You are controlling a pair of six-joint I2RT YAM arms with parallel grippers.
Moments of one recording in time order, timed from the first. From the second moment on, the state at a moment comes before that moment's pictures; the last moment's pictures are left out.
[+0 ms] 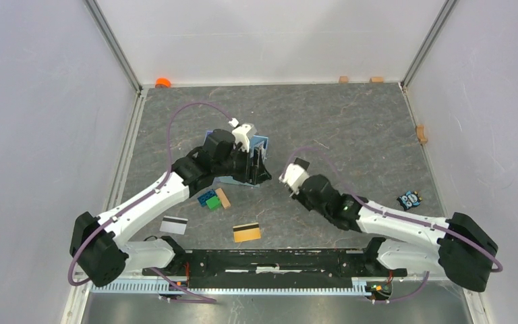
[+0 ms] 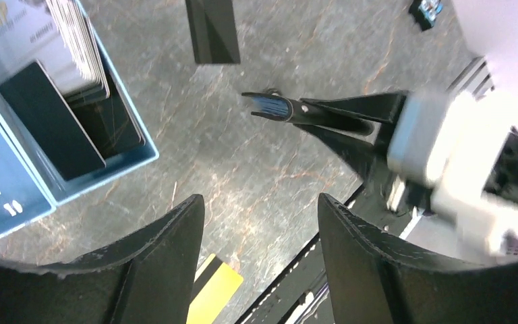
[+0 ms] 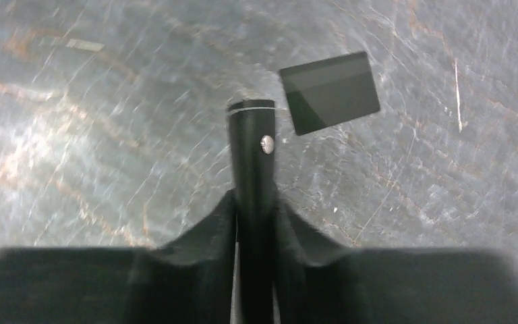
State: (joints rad) left arm -0.71 1.21 0.97 -0.36 0.26 -0.44; right arm 0.91 1.11 0.51 -0.05 0.29 -0.15
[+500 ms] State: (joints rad) left arm -0.72 1.22 0.87 -0.30 0.33 -0.42; right arm 1.22 1.00 0.56 -0.32 0.44 0.23
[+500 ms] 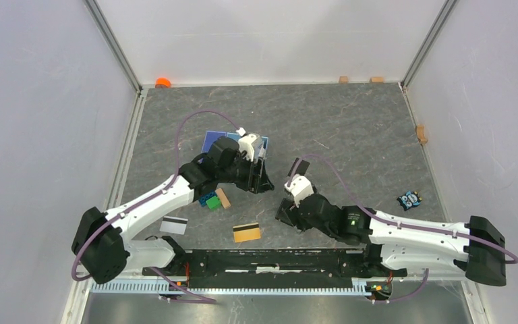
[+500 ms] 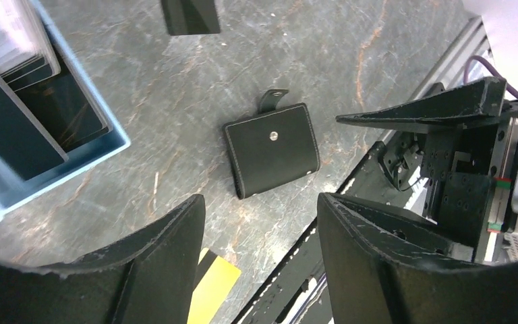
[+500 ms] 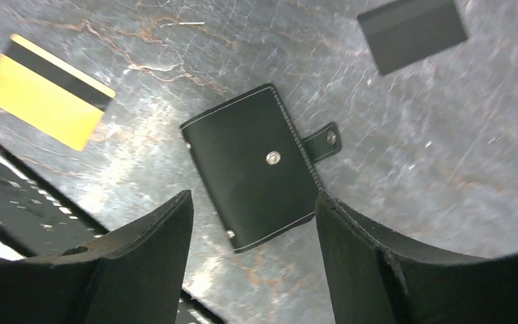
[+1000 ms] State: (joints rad) left arm -0.86 1.57 0.86 -0.04 0.38 -0.42; right arm 1.22 0.92 0.30 -0.19 0.19 0.81
